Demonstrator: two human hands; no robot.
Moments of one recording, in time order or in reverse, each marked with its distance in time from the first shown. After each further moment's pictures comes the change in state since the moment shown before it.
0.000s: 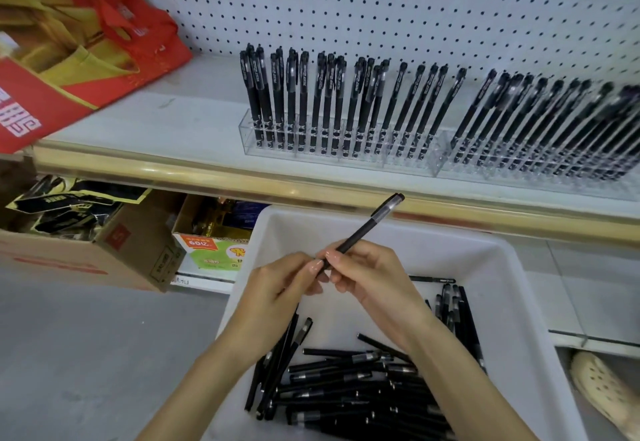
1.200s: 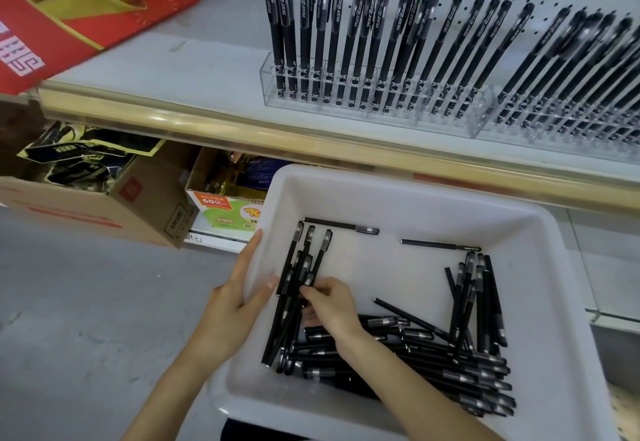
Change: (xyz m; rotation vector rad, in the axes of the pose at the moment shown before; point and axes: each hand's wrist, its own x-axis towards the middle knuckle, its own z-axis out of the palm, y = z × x) left_hand -0.061 -0.080 -0.032 0.057 0.091 -0.347; right_hand 0.024 0.165 0.029 -0.254 0.286 0.459
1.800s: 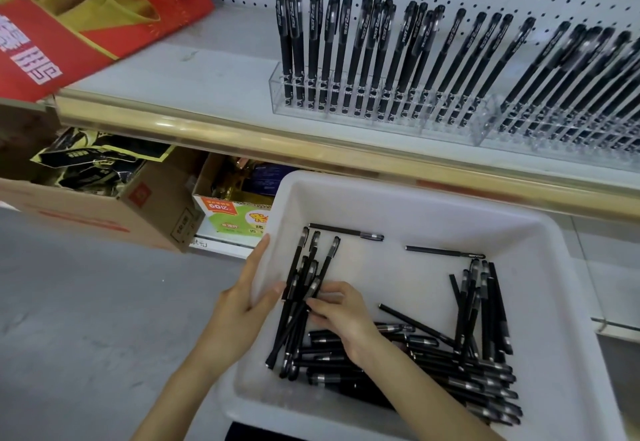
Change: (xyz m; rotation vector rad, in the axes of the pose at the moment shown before) left_hand -0.002 0.000 -0.004 0.016 -0.006 -0.025; right_hand -0.007 -0.001 -0.013 0.205 -0.060 0.015
